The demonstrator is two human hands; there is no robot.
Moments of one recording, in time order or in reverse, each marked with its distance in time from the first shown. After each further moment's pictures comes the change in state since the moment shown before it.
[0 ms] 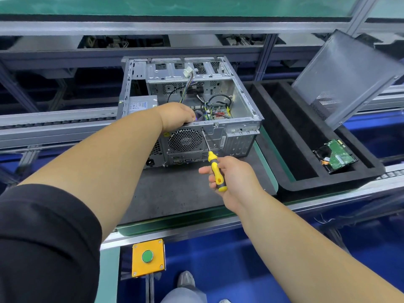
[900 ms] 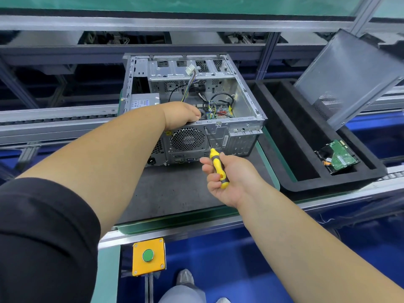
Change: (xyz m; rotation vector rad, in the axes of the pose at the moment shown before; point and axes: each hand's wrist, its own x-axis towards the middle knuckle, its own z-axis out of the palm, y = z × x) left_hand 0.002 -0.001 0.000 0.005 -0.061 0.031; right_hand 0.001 -0.004 0.004 0.243 -0.100 0.197
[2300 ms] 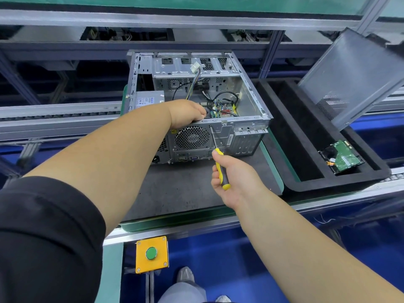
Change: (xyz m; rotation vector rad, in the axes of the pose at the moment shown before) left_hand 0.001 -0.001 0.000 -0.011 0.012 0.018; right_hand 0.004 0.012 0.006 -0.028 0.153 -0.126
